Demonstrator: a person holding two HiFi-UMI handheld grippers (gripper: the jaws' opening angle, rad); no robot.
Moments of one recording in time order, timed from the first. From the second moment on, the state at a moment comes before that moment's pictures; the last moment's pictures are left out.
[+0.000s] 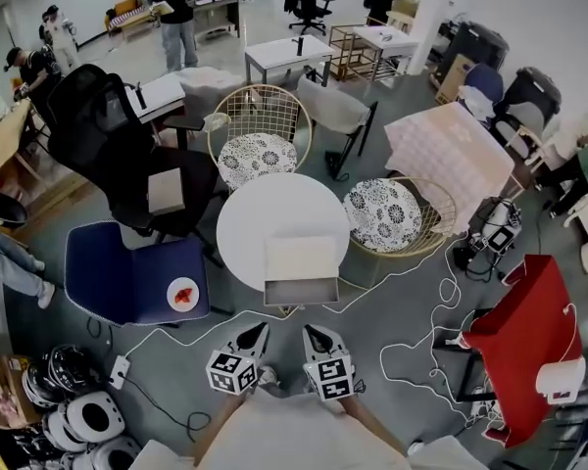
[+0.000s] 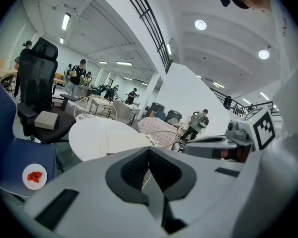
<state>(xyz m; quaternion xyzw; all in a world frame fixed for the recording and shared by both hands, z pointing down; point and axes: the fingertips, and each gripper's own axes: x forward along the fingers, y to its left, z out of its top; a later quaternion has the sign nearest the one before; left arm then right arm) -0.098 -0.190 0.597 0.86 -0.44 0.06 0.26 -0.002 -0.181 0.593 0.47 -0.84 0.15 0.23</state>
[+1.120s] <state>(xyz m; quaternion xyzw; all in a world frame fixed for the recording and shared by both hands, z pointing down) -0.054 -0.131 0.689 0.82 -0.43 0.11 0.36 0.033 -0.115 0.711 0.41 -0.82 0.27 0.30</state>
